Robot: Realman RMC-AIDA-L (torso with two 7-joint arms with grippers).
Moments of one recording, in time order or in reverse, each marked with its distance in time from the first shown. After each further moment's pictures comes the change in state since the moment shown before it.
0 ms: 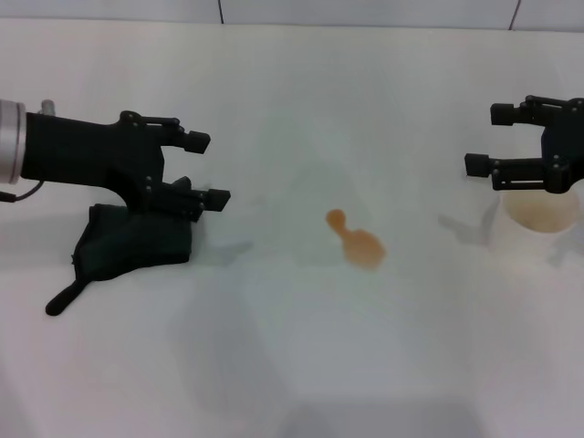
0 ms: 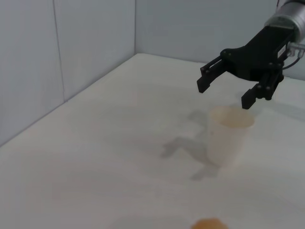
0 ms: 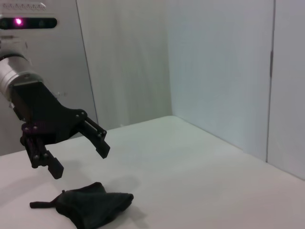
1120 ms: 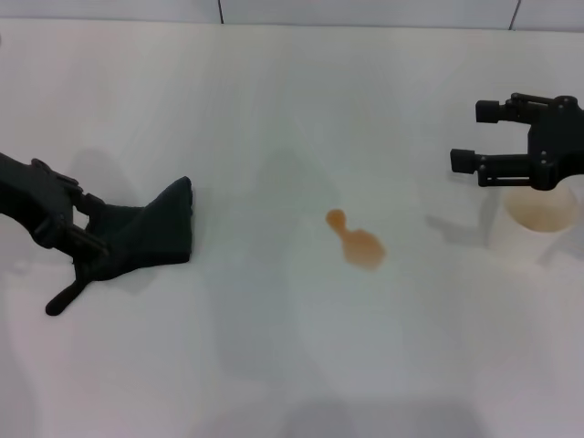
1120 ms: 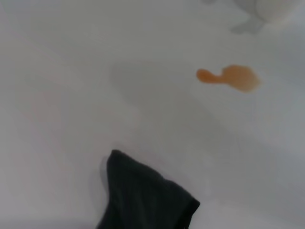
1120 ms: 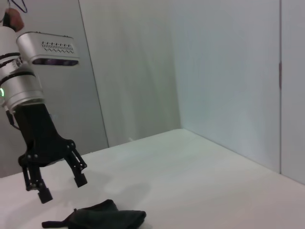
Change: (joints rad) left arm -0.090 0.051 -0.011 0.115 0.463 0.145 -0.334; right arm 0.000 0.002 -0.040 0.013 0.056 0.009 0.022
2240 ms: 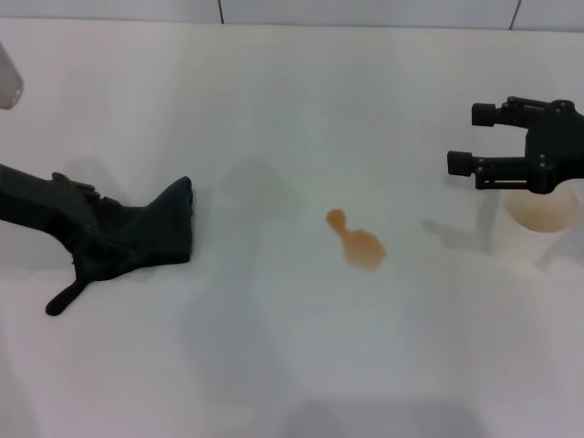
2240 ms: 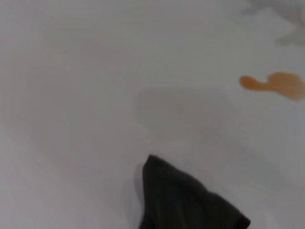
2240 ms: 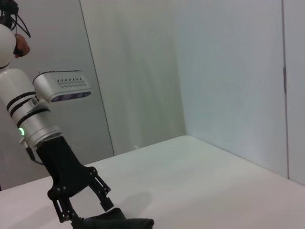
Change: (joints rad) left arm 0.063 -0.046 -0.003 -0.118 -0.039 -0.251 0.098; right arm -0.006 0.001 -0.006 0.019 0.030 -0.012 0.000
